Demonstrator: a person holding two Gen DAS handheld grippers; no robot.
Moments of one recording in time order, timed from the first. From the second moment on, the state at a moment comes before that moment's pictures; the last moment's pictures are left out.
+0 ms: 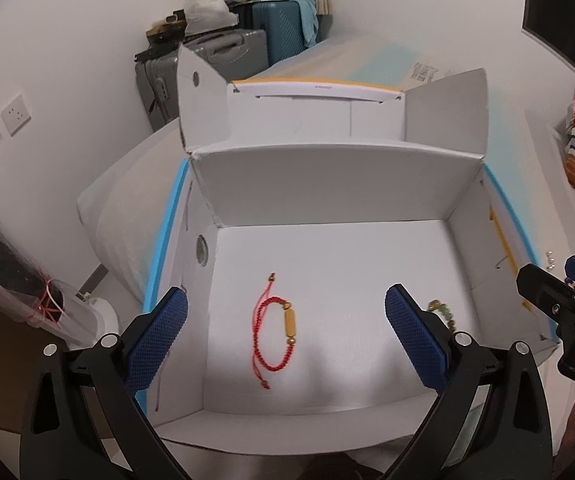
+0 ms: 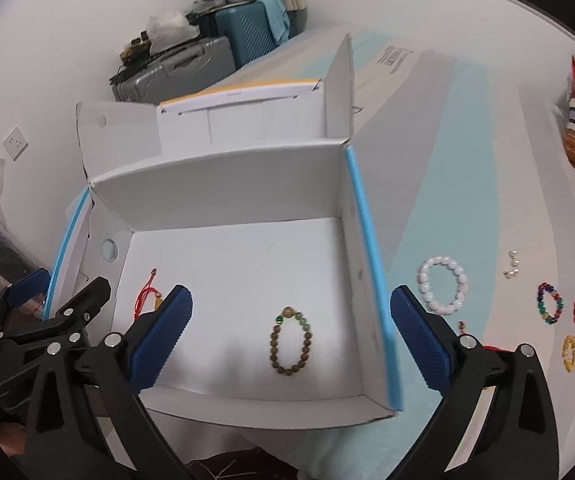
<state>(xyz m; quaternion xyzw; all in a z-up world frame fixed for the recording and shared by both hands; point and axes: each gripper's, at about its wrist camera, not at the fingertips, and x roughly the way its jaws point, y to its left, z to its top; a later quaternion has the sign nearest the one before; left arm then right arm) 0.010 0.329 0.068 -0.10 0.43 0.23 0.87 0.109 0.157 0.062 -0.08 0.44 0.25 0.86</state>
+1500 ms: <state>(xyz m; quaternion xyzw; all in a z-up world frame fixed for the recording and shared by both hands) 0.116 0.015 0.049 0.01 0.42 -0.02 0.91 0.173 -0.174 0.050 -0.01 0.43 0.06 0.90</state>
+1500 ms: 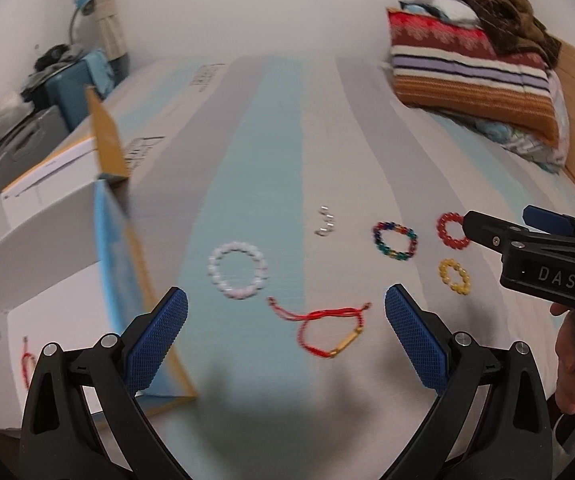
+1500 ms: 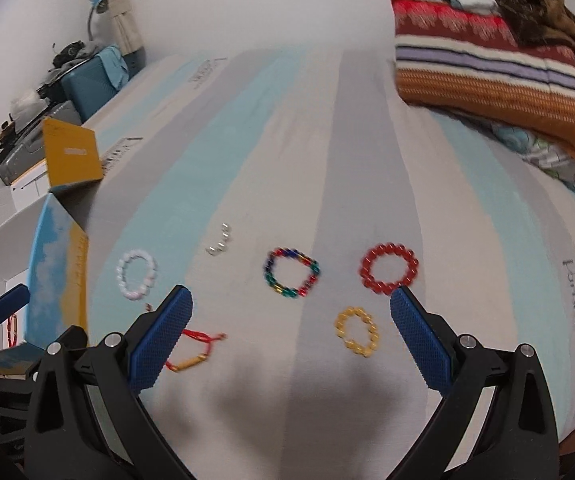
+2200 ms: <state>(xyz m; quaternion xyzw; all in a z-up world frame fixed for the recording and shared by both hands) 0.159 -0.017 -0.066 0.01 0.48 -0.04 0.88 0.209 -0.232 -0.058 0.03 0.50 0.03 0.86</state>
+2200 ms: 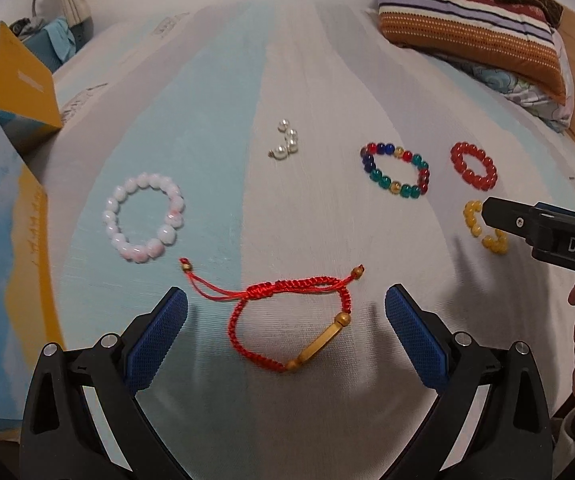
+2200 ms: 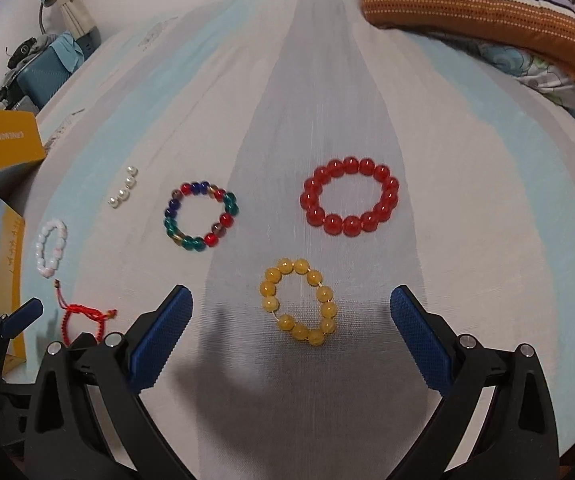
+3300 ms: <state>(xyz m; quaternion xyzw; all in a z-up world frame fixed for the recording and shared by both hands) 0.150 -0.018 -0.077 0.01 0.48 -0.06 0.87 0.213 -0.241 -0.082 0.02 0.52 0.02 0.86</state>
